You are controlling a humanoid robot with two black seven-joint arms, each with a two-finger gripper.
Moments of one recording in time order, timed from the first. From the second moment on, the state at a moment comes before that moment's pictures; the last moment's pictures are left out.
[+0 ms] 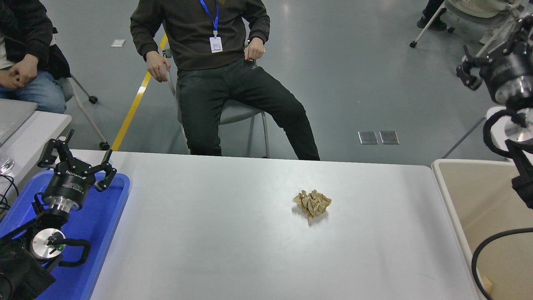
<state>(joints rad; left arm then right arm) -0.55 0.46 -0.59 -0.39 -0.23 -0.70 -0.59 0.71 -0.37 1.27 0.79 -0.24 0.00 0.26</state>
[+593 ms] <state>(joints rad) -0.55 0.46 -0.59 -0.39 -0.23 -0.70 -0.59 0.47 -0.28 1.17 0.73 -0.29 0.10 0.44</state>
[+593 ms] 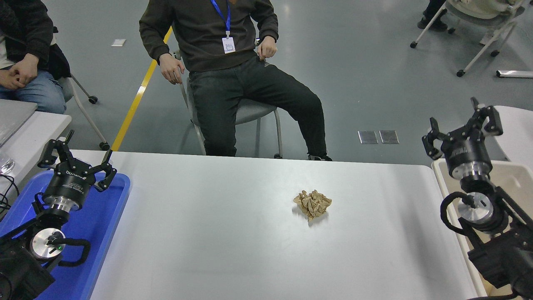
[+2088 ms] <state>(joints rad) -0.55 0.46 -0.59 -0.39 -0.23 -0.70 -0.59 0.68 -0.42 0.50 0.65 -0.31 0.11 0.50</state>
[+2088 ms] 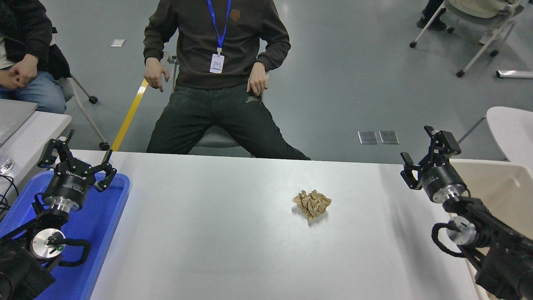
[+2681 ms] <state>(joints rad) -0.55 0.46 -0.59 -0.39 -0.23 -0.70 -0.59 1.18 -0.46 -0.29 0.64 -0.54 0.14 0.49</state>
